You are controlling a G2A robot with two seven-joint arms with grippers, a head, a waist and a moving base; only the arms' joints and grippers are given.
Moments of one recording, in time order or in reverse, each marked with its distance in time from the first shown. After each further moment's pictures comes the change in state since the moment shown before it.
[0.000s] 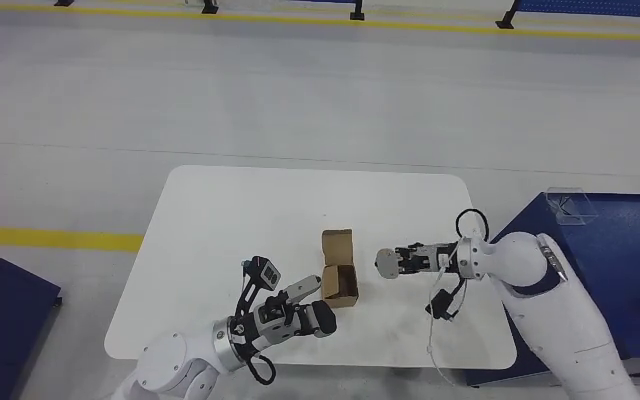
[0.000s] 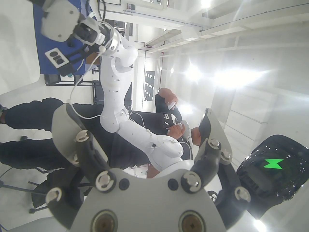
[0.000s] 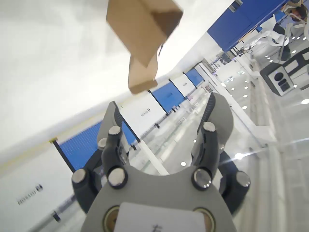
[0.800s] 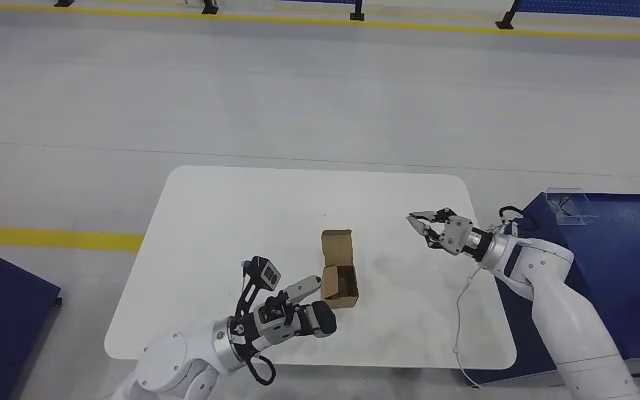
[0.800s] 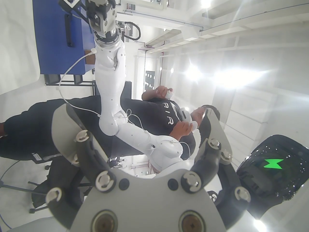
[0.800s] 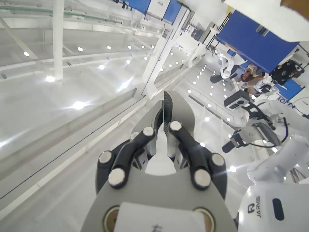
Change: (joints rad) left arm 0.000 0.000 0.000 0.000 0.000 0.000 0.000; right arm -0.067 -0.009 0.082 0.142 -1.371 0.428 1.441
